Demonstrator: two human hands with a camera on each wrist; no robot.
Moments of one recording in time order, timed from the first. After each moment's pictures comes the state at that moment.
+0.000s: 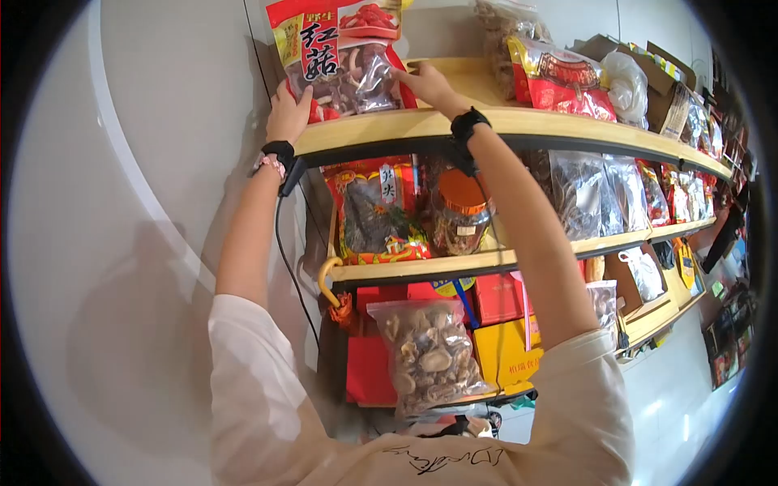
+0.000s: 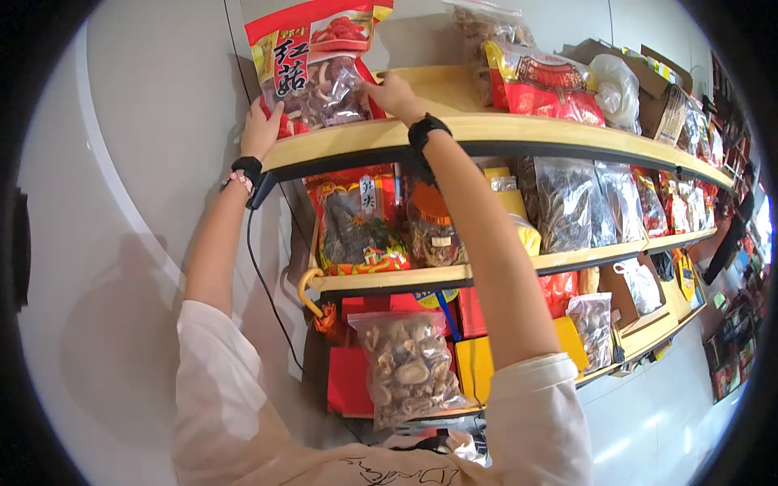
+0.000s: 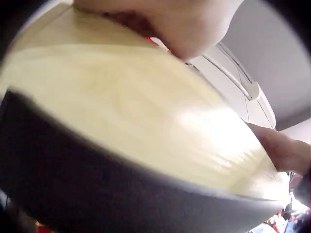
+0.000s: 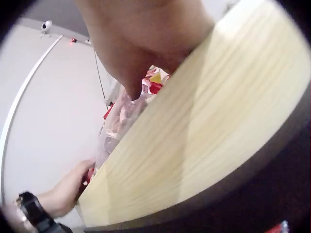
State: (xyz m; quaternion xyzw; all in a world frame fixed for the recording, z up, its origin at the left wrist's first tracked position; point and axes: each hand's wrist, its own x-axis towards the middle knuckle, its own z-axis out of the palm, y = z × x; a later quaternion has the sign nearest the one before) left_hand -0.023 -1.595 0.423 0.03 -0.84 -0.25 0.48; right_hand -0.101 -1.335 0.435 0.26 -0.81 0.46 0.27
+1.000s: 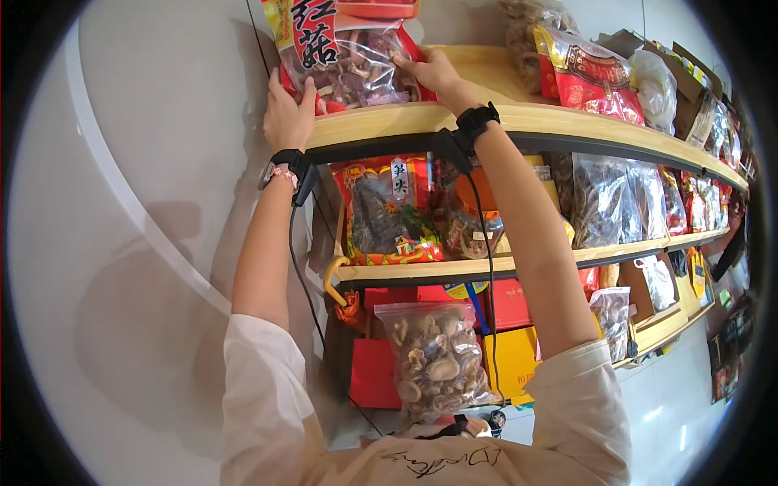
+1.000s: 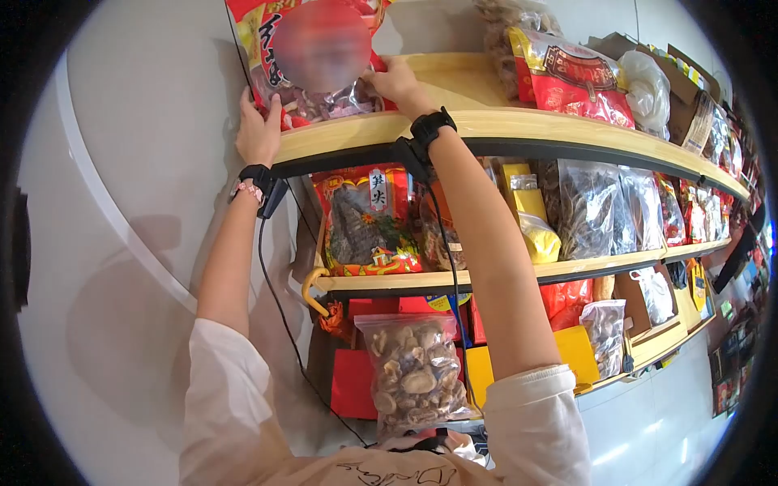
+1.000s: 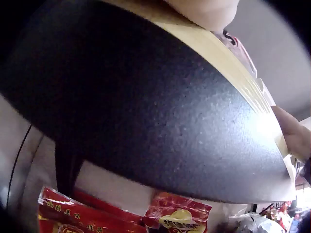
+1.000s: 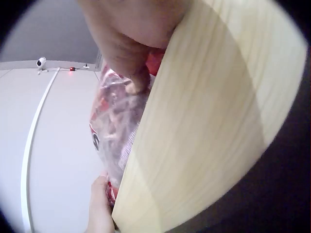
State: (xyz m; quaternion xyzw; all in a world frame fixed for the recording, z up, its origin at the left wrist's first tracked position) left_hand -0.021 -1.581 0.407 0.07 -0.79 -0.21 0.57; right_hand -0.100 -1.356 0.434 0.31 -0.69 0.64 0.16
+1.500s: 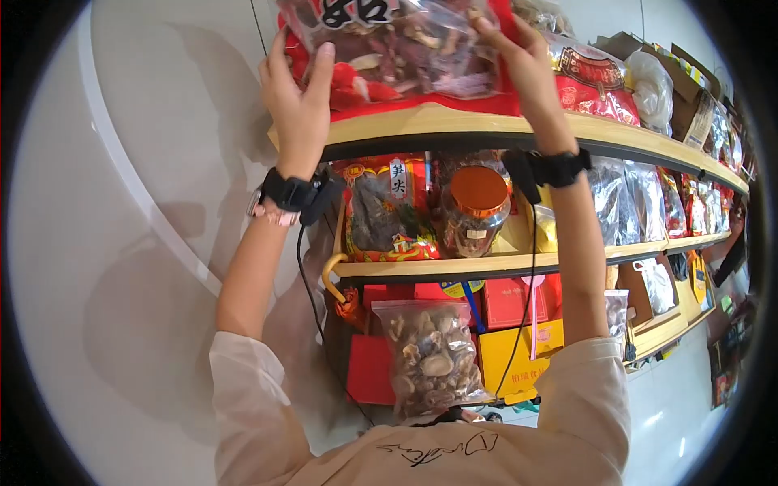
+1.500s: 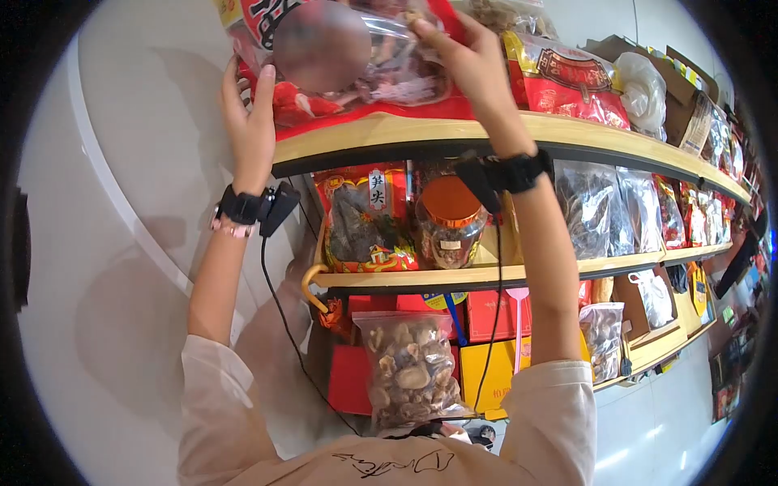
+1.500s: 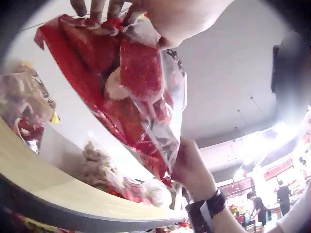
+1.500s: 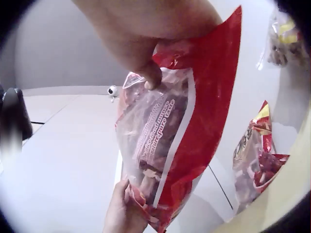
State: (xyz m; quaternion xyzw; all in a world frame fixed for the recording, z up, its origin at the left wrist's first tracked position) left_hand 0.075 -1.496 0.440 -0.23 -0.63 -0.38 0.64; right_hand 0.001 -1.255 0.460 0.44 -0.53 0.64 0.34
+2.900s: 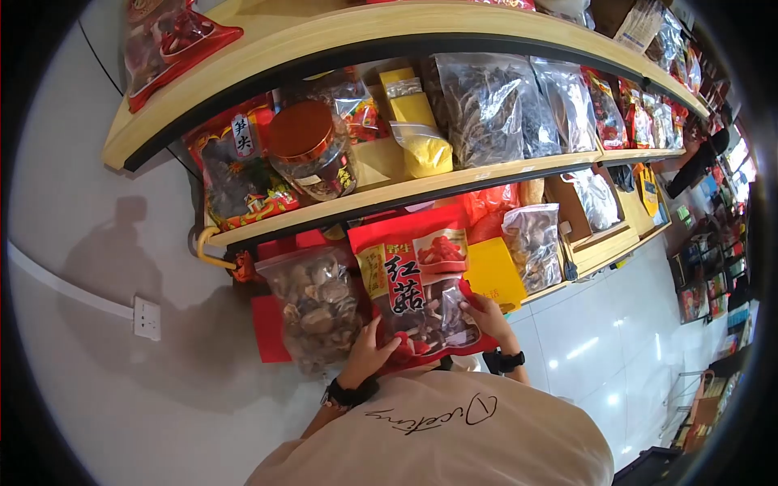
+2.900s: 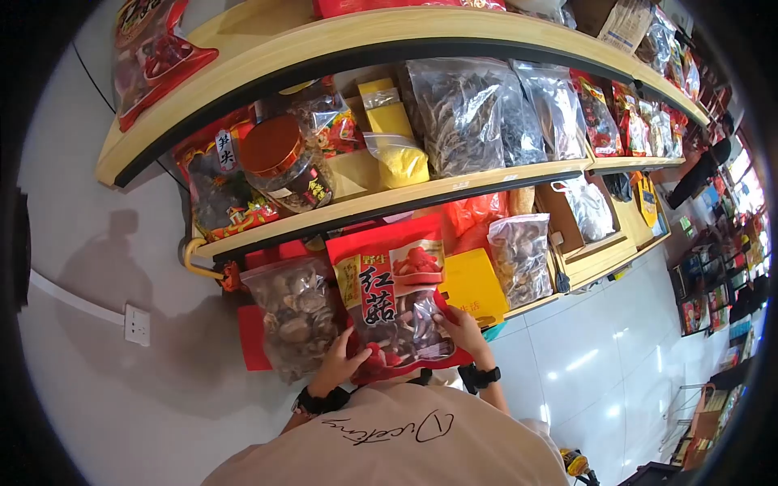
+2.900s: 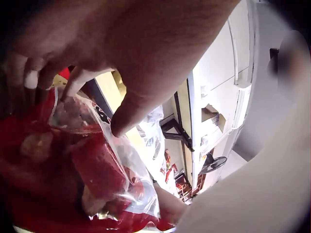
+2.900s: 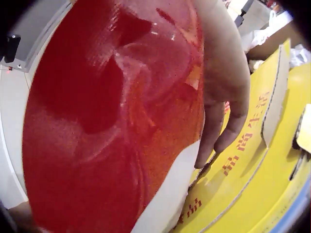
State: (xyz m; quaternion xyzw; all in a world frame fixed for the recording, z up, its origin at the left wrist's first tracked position) left_hand 0.253 -1.269 0.032 -0.06 -0.89 -0.45 -0.08; right_hand 0.212 -0.976 0.018 -0.03 -0.85 0.52 -0.09
